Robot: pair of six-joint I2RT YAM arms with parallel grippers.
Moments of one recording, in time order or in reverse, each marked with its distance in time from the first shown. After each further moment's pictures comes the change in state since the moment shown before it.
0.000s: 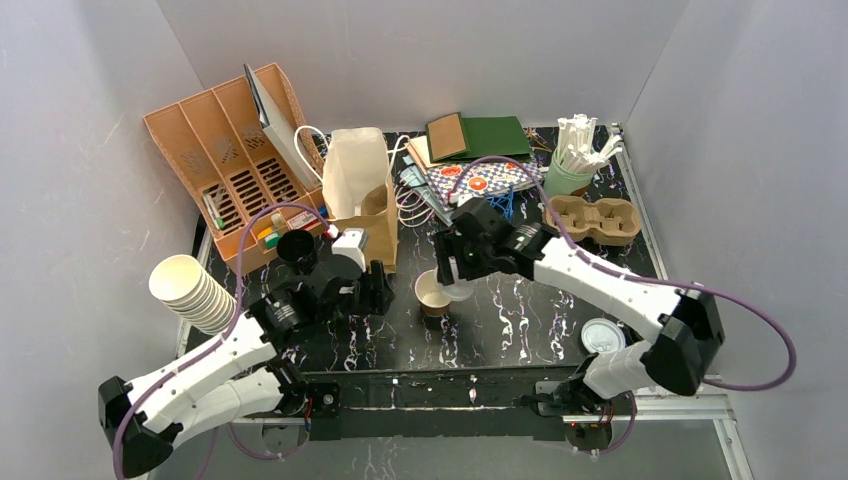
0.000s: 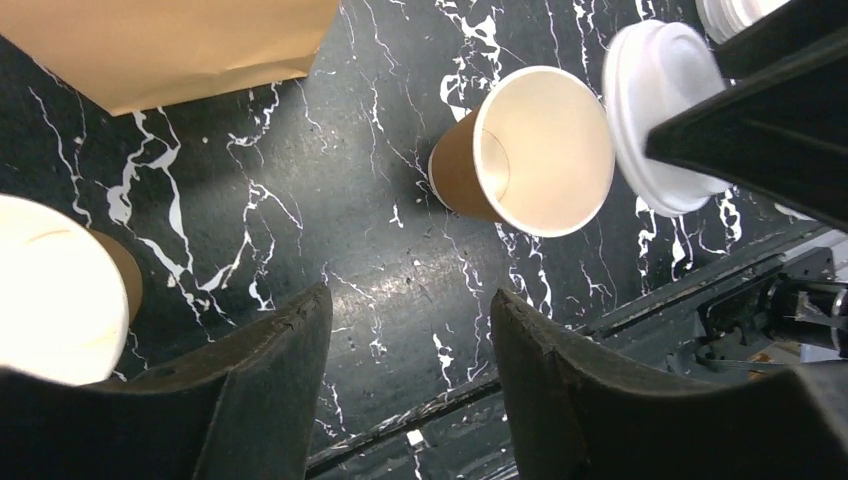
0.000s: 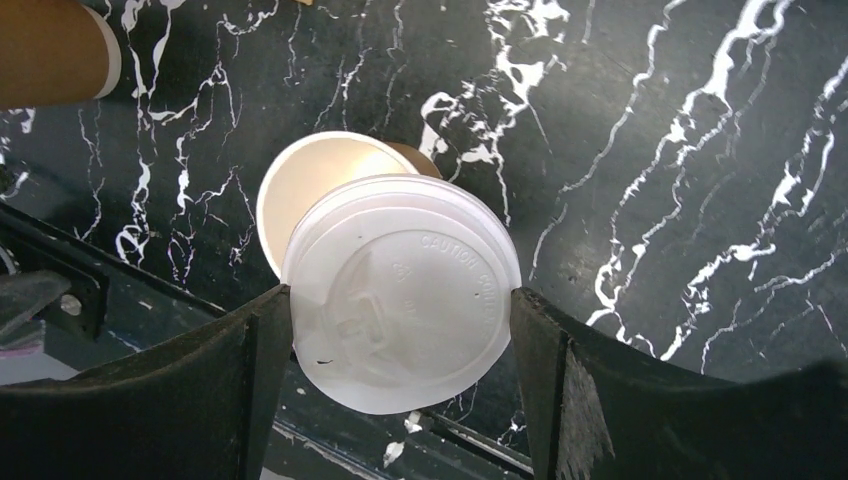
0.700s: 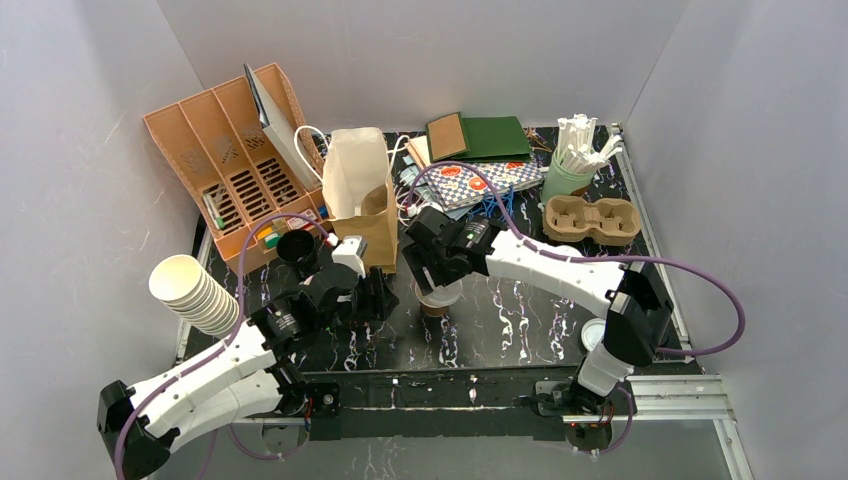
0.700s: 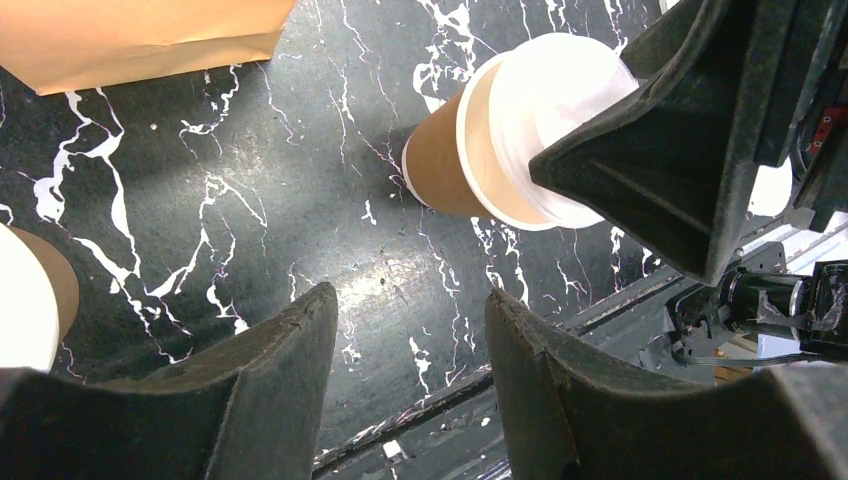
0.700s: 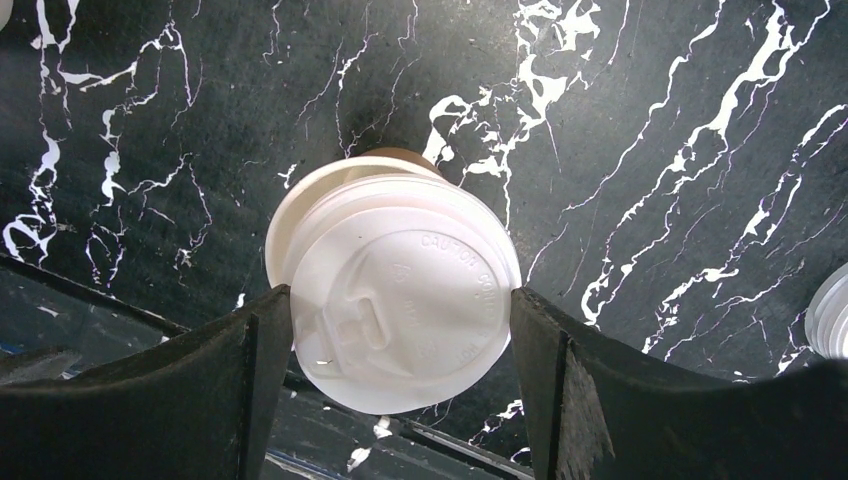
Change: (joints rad) left arm 0.000 -0.077 -0.139 0.127 0.052 -0.061; right arm 0.151 0.280 0.235 -0.135 0.147 -0.075
